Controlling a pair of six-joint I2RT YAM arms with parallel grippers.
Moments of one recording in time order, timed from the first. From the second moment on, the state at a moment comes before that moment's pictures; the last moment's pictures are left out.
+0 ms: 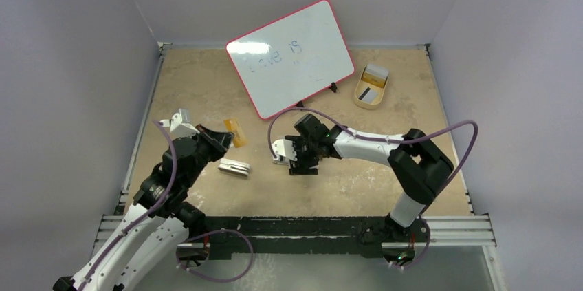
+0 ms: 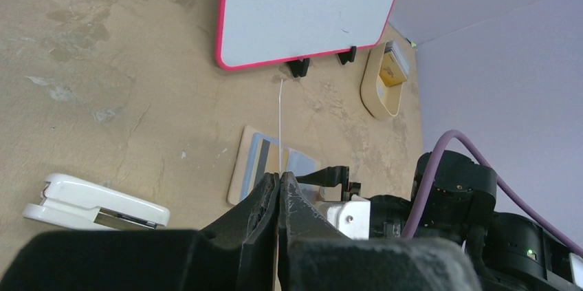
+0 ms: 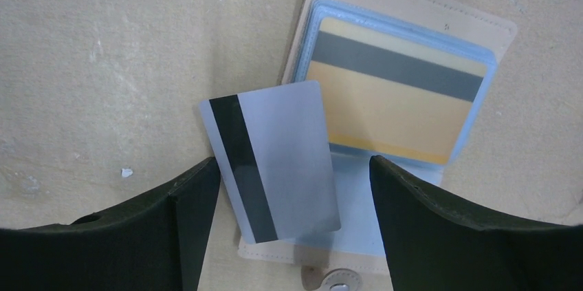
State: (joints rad) left arm -0.55 0.48 0.58 -0.42 -0.27 -0.94; right arm 0.84 1.67 0.95 -0.35 -0.27 -0.82
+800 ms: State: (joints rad) left arm -0.55 0.48 0.58 -0.44 -0.27 -0.94; right arm 0.83 1.73 1.00 -0.37 -0.29 -0.79
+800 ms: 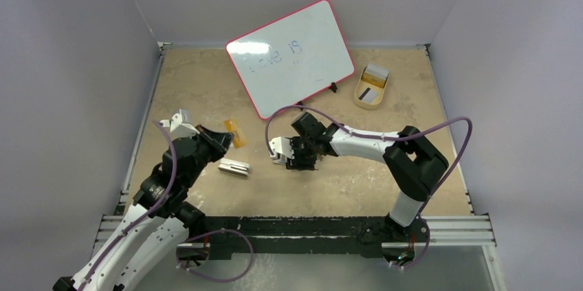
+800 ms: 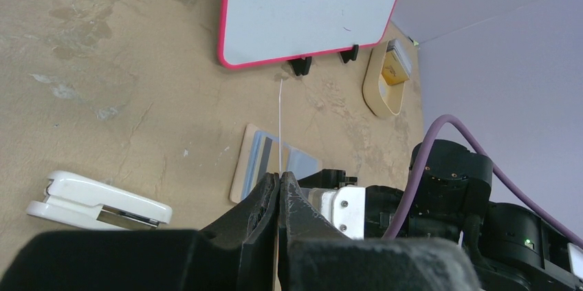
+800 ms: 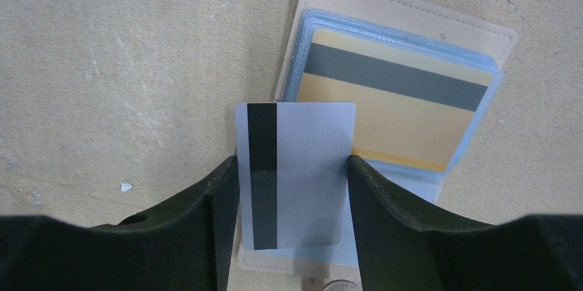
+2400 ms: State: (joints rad) left arm -0.61 1.45 0.67 0.11 0.34 -0.92; right arm 0.59 1.34 0.68 -0.02 -0.07 0.51
